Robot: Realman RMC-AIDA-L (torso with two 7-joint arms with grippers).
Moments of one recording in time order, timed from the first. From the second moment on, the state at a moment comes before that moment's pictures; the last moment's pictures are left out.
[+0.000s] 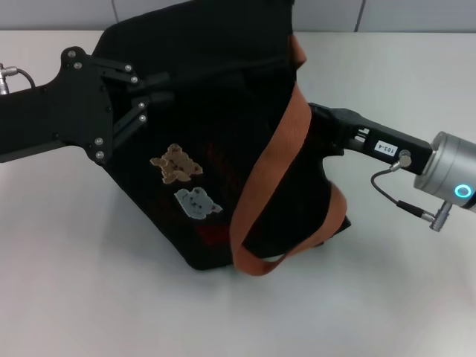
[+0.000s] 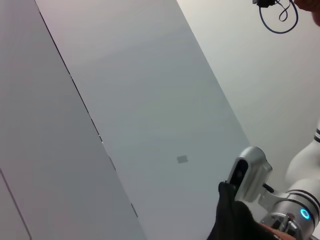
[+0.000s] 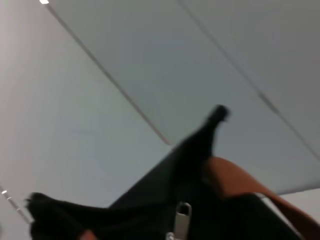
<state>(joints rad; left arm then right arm) -0.45 -2.06 0.66 0.78 1.69 1.89 -0.77 0.65 2.09 -0.64 -0.14 -1.66 -1.51 1.40</state>
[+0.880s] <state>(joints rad) -0.45 -2.06 0.66 0.78 1.69 1.89 -0.77 0.67 2.09 -0.61 -0.11 -1.67 -1.54 1.37</state>
